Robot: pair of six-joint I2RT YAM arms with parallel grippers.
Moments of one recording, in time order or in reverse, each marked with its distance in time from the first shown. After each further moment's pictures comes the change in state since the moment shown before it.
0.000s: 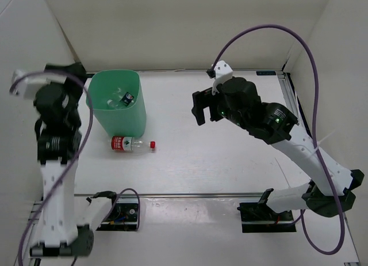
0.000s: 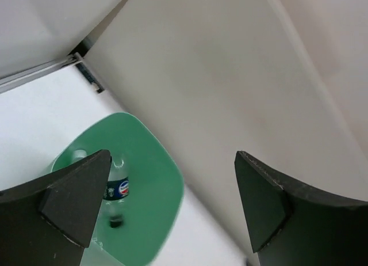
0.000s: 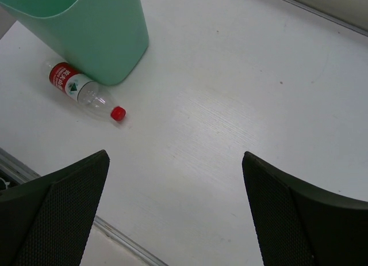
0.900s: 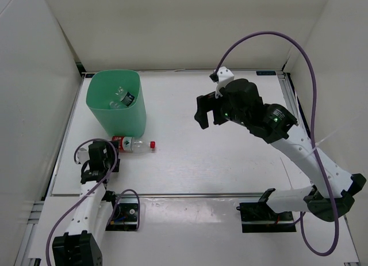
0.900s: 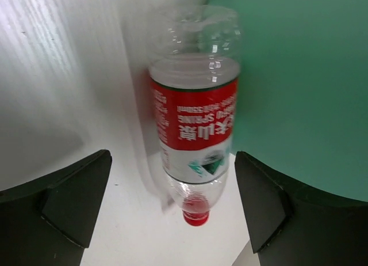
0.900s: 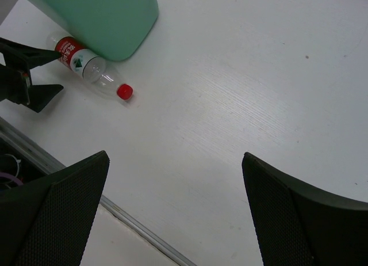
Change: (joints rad) left arm 0.084 -0.387 -1.240 0.220 0.343 -0.581; right arm -0.111 -0.060 -0.145 0.021 -0.177 0.034
